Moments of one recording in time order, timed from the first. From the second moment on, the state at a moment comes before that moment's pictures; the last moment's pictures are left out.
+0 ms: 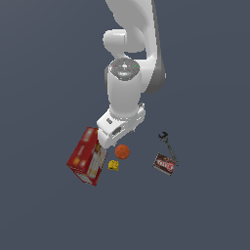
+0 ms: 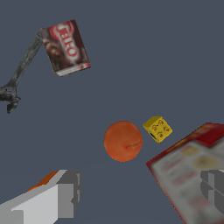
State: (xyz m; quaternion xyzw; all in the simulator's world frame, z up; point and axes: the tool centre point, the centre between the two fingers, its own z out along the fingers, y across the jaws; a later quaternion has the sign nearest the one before) arm 0.022 -0.006 0.177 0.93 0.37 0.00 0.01
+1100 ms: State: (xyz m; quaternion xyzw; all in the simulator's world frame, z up) arm 0.017 -0.014 0.098 0.86 0.52 0.00 0.00
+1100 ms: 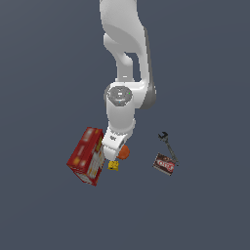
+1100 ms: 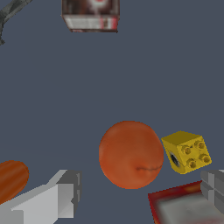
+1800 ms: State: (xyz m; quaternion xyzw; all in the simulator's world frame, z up) arm 0.016 -0.014 0.060 0.86 0.52 0.00 0.00
